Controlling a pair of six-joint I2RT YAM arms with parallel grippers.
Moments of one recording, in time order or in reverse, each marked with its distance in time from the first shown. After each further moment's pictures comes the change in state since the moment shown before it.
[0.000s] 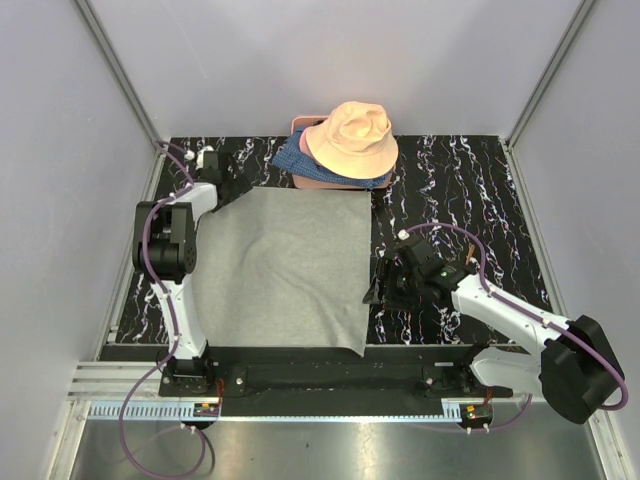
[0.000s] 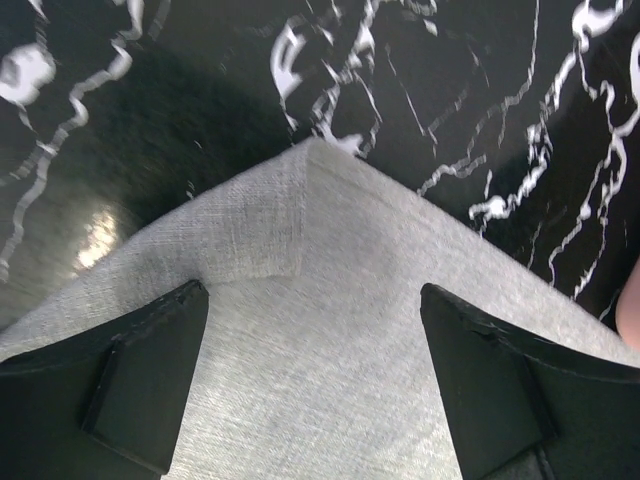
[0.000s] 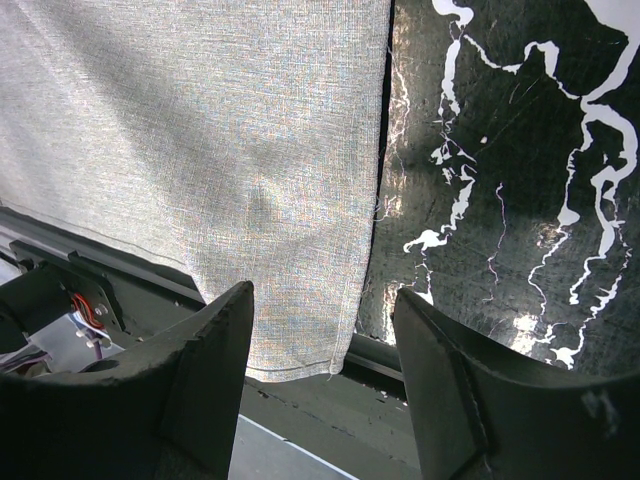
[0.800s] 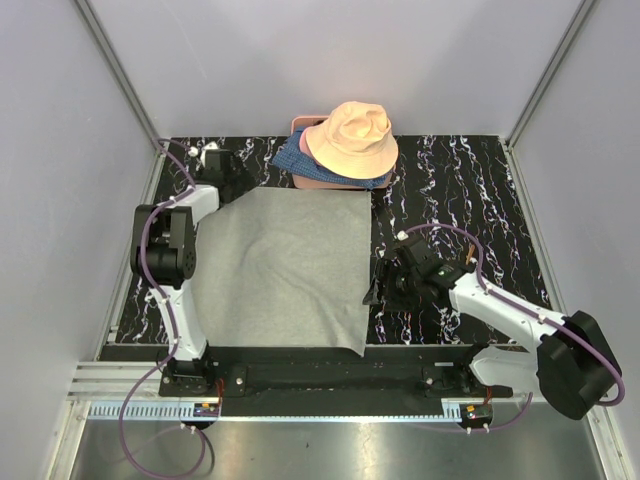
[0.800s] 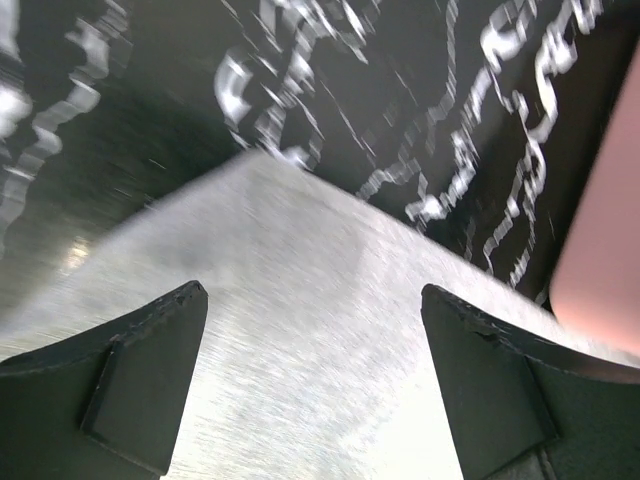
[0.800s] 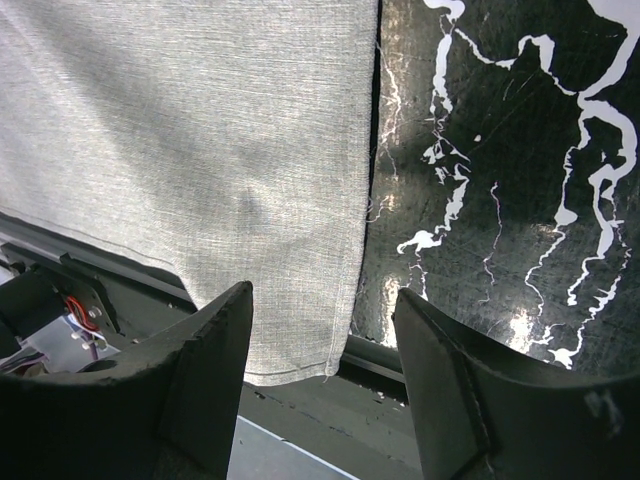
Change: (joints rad) left arm -0.014 -0.053 -0.040 0.077 0.026 0.008; right arm 0.000 0.017 0.000 0.000 -0.001 0.005
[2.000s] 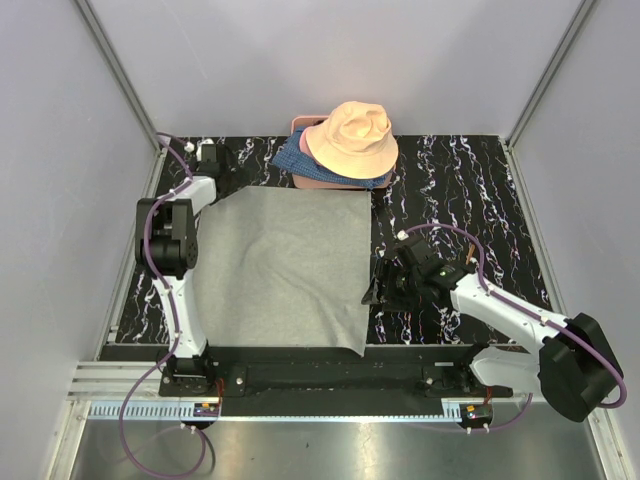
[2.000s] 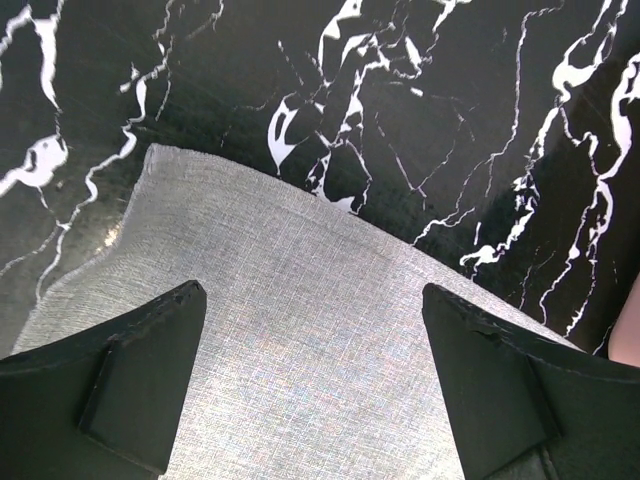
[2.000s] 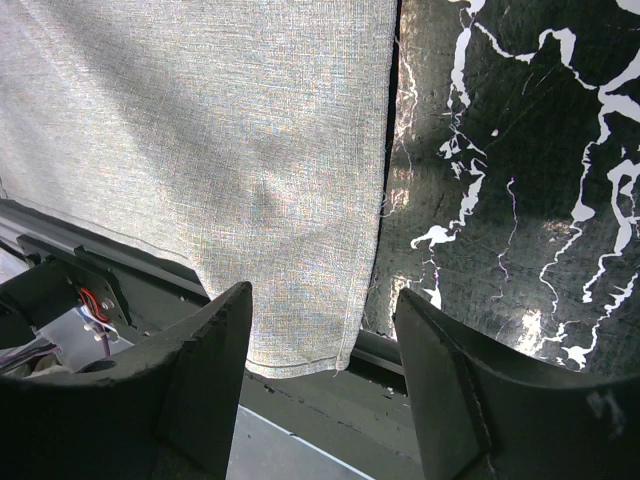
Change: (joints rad) left arm 0.032 0.109 0.148 -0.107 -0.014 0.040; right arm 0.000 -0.005 0.000 0.003 -0.022 0.009
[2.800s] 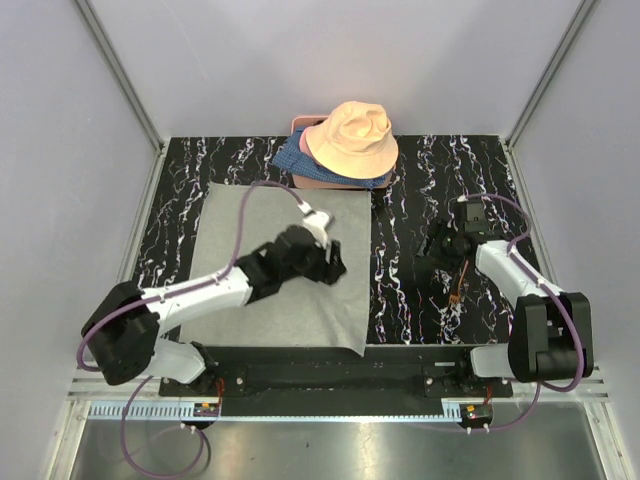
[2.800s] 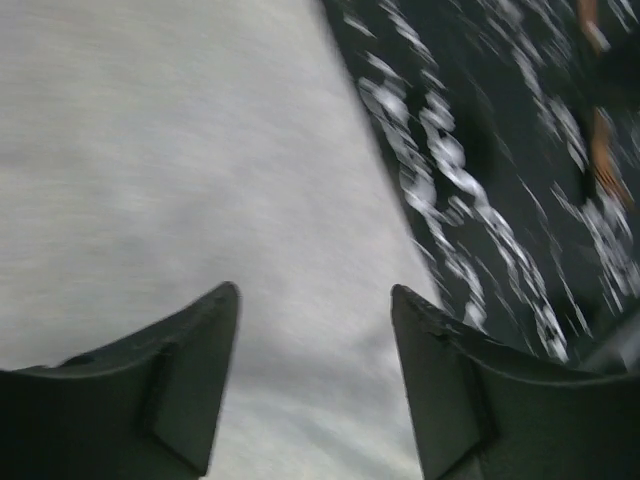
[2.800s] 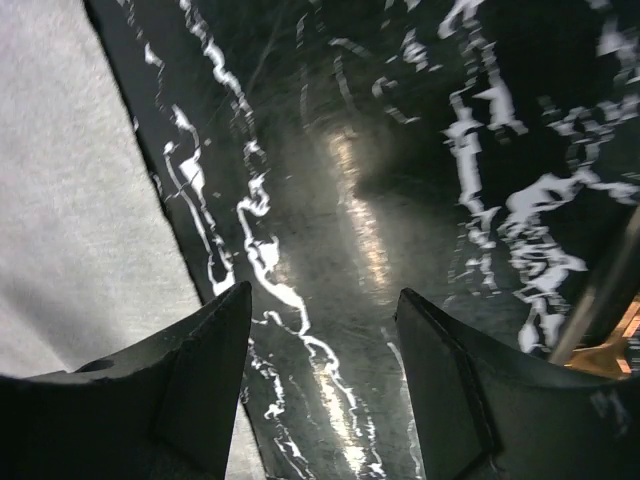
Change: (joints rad) left arm -0.752 -0.769 -0.713 0.154 0.101 0.094; right arm -0.523 0.190 0.143 0.025 0.042 -0.293
